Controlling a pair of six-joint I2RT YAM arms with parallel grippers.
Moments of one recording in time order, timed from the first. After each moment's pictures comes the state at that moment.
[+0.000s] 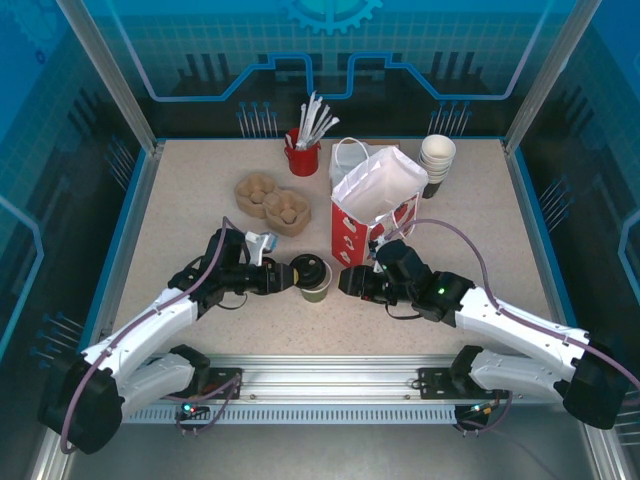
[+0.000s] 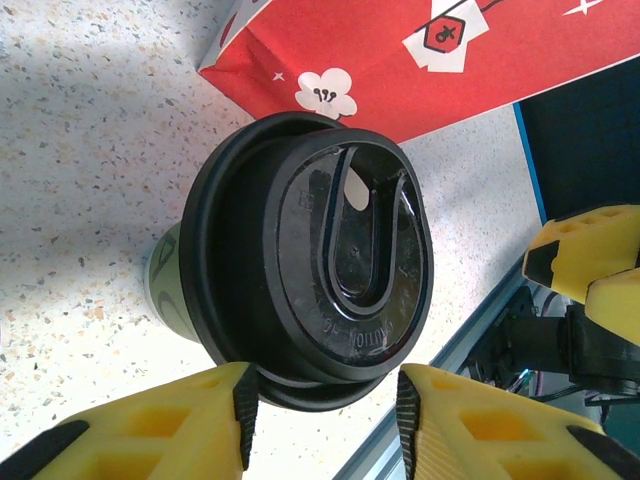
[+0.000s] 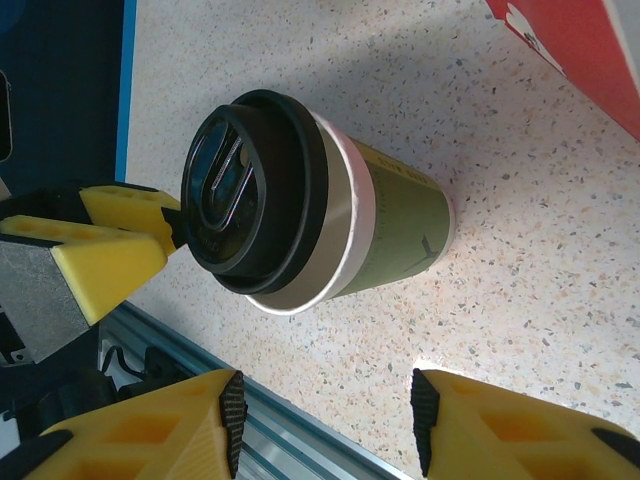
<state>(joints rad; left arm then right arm) -0.41 1.01 0.57 -0.28 0.58 -0.56 0.86 1.04 0.71 -0.36 -0.13 1.01</state>
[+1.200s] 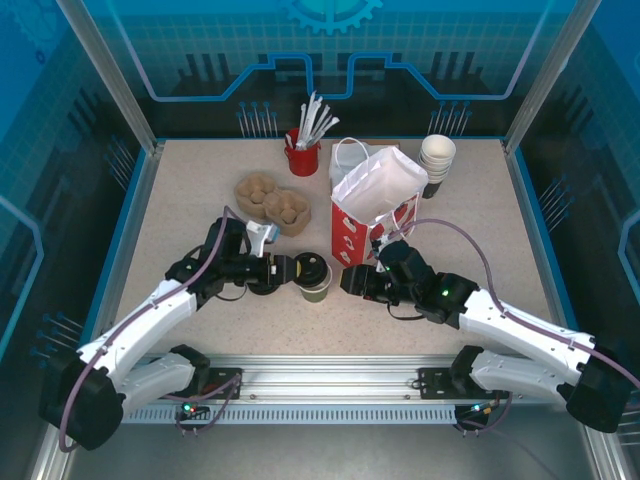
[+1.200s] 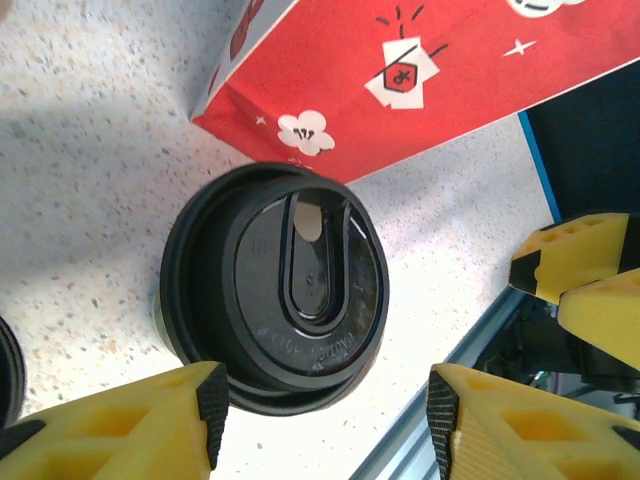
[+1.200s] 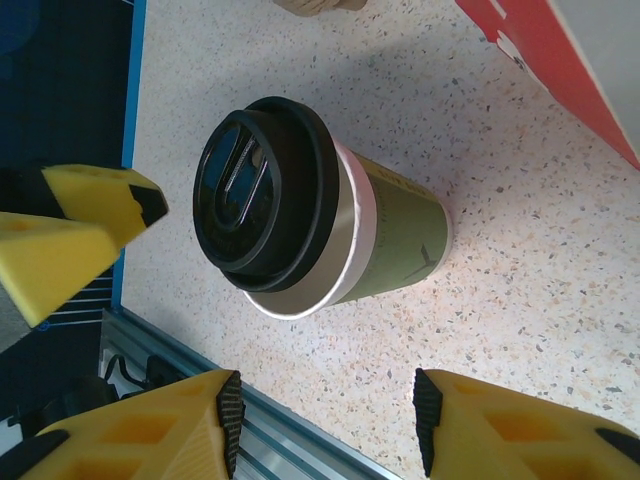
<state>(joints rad) -0.42 1.04 0.70 -0.39 0.54 -0.47 0.86 1.01 0.70 -0.37 -0.10 1.00</state>
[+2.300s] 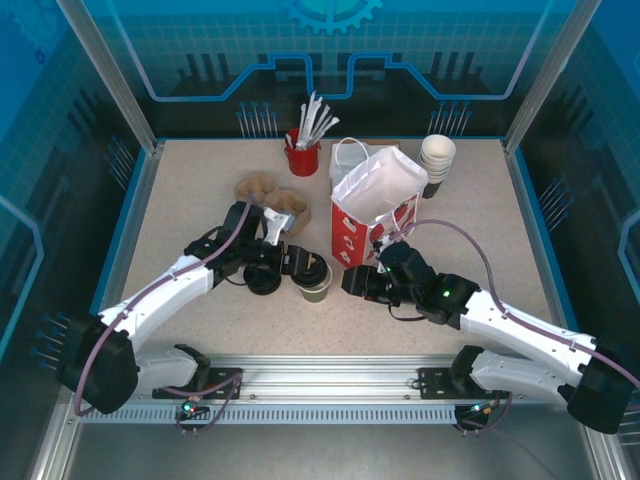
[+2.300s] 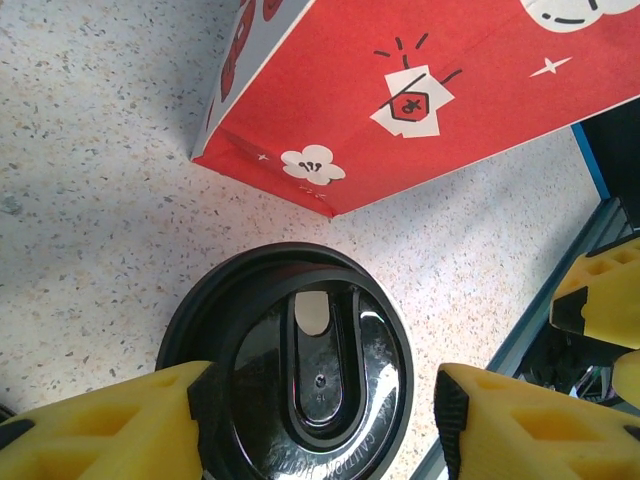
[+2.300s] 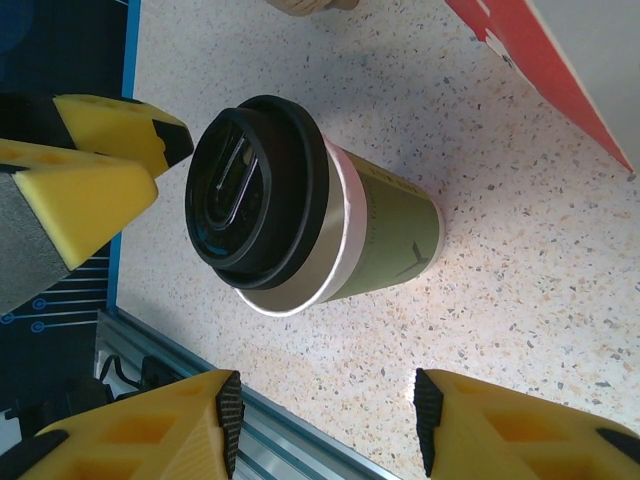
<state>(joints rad) -0.45 1.24 0.83 -0.40 0.52 -0.34 0.86 1.00 0.70 -0.38 -0.10 1.00</state>
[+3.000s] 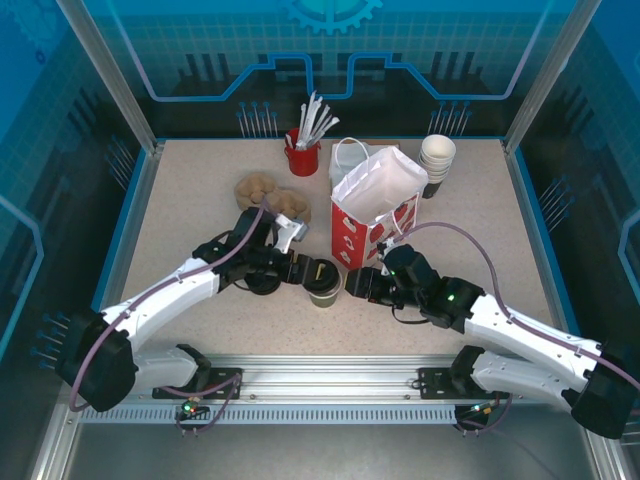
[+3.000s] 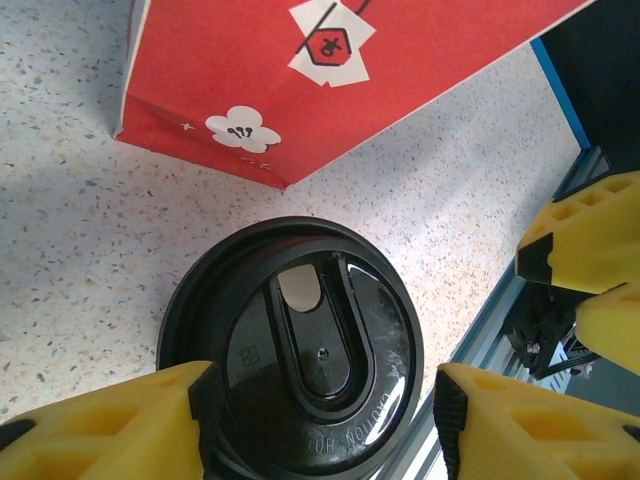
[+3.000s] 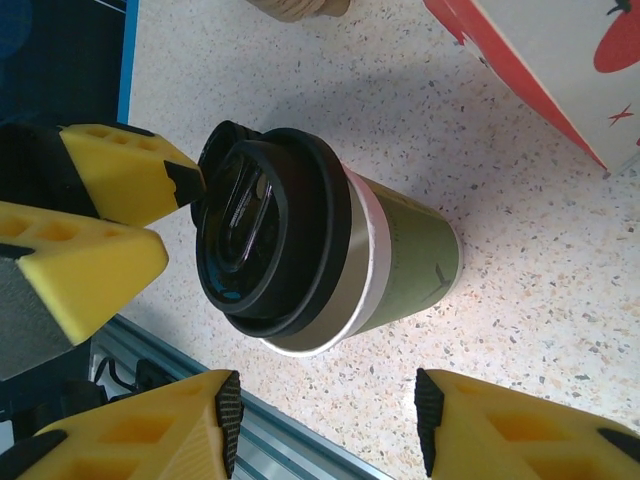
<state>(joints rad) -0.54 1.24 0.83 -0.39 0.53 -0.32 0.86 0.96 0.67 -0.39 -0.08 1.01</state>
